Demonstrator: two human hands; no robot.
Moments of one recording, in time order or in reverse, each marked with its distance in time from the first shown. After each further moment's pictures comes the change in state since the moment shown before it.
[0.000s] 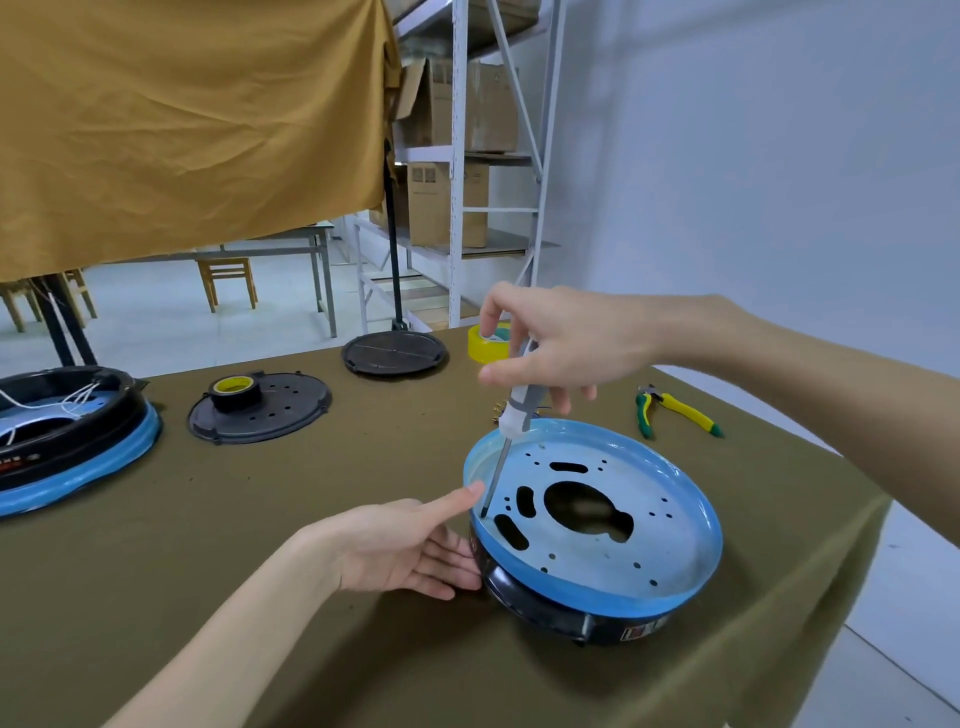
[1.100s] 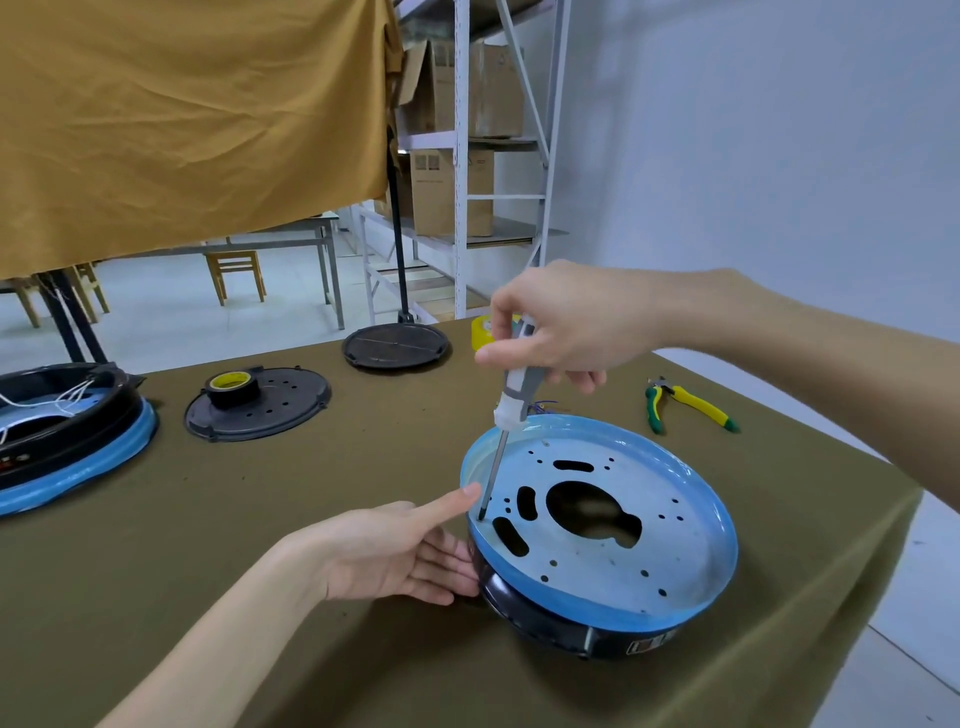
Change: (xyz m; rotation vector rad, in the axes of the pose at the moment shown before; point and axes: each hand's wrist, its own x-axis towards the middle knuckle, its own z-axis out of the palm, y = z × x) left_hand 0.004 -0.003 -0.003 -0.011 -0.029 0.011; right_hand 0.012 0.012 -0.006 -0.085 -0.001 -0.054
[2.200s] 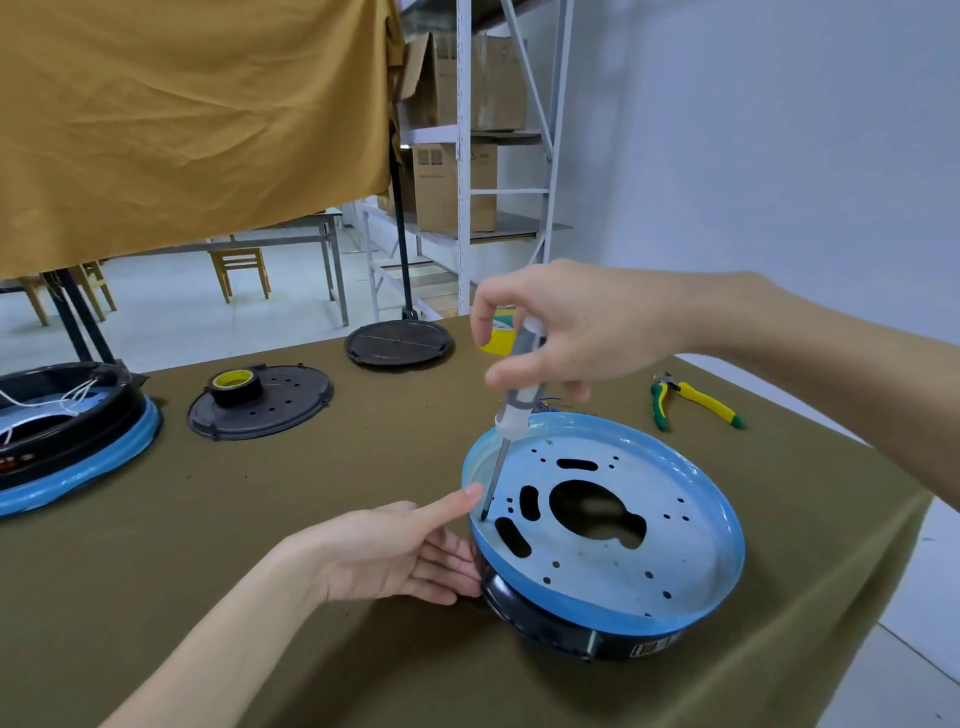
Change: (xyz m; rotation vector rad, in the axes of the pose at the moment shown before) left_hand 0.000 0.001 0.001 -0.006 0.007 -0.002; right_hand -0.010 -0.002 0.002 0.022 0.005 -0.115
